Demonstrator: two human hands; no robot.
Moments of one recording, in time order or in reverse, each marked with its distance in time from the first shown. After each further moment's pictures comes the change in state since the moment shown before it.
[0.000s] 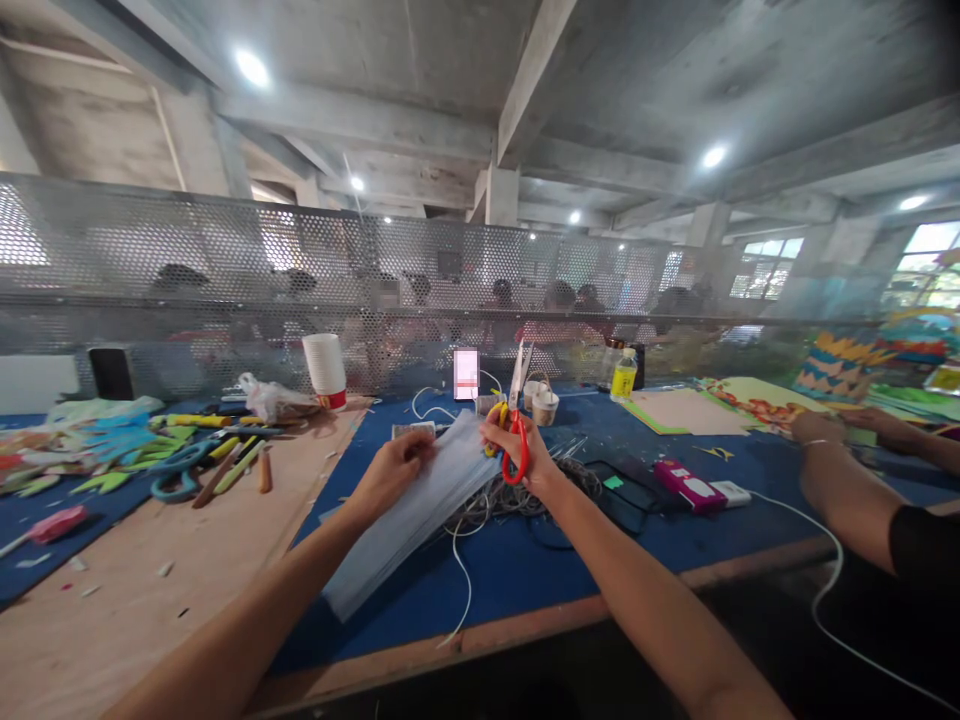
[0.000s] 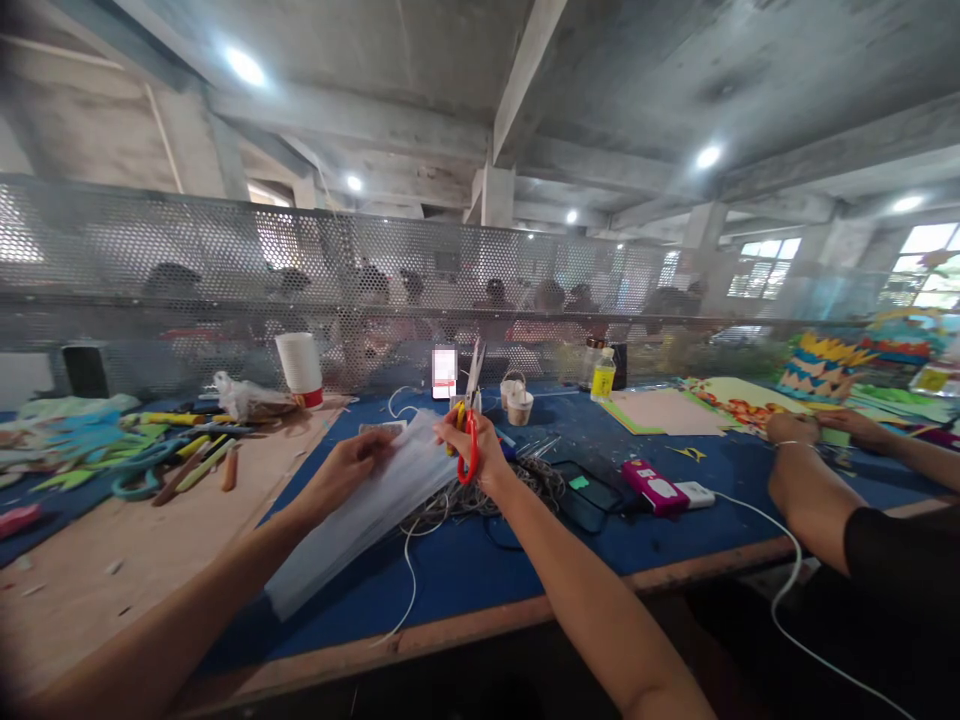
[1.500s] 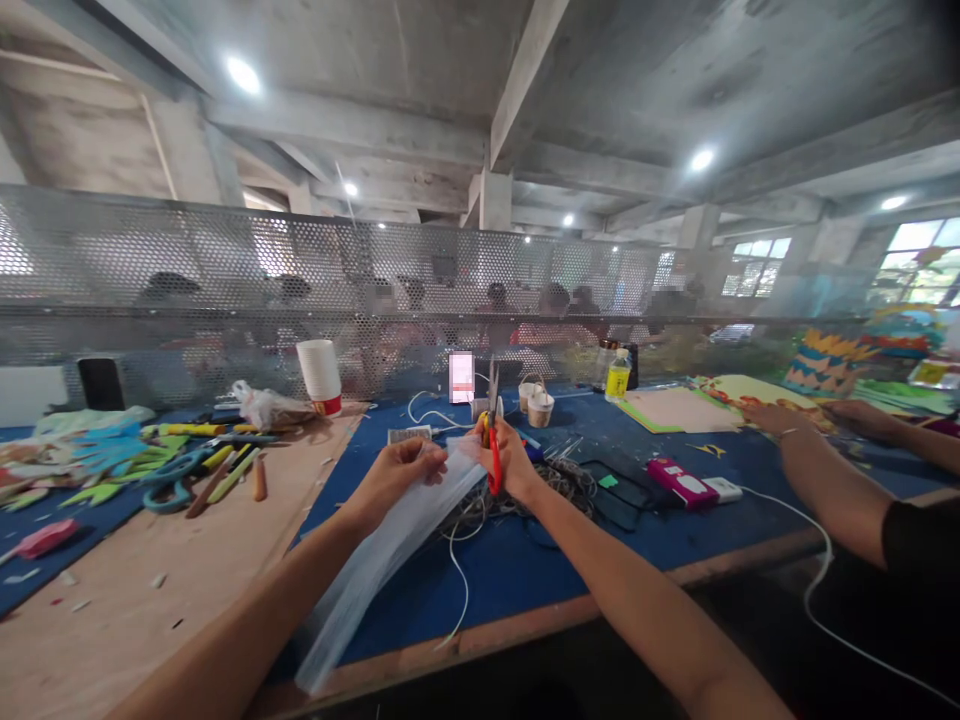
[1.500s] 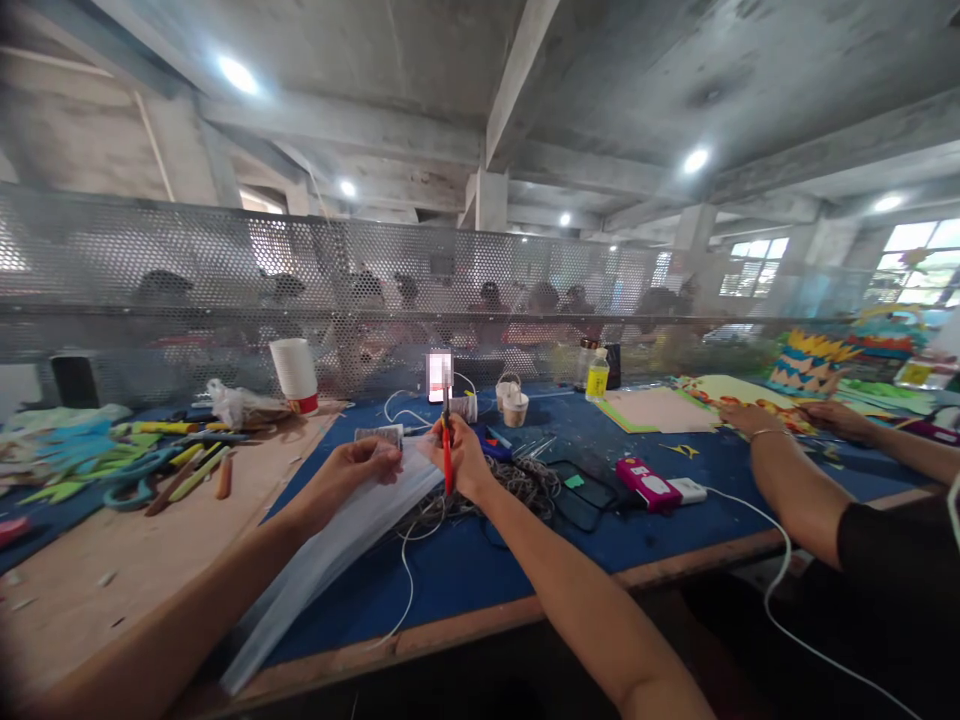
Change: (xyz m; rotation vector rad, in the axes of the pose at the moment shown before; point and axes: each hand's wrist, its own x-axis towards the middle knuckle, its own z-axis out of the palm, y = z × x) left_hand -0.008 0.019 0.006 -0.385 -0.132 -0.126; right_hand -0.001 0.018 0.008 -0.094 -0.043 -0.054
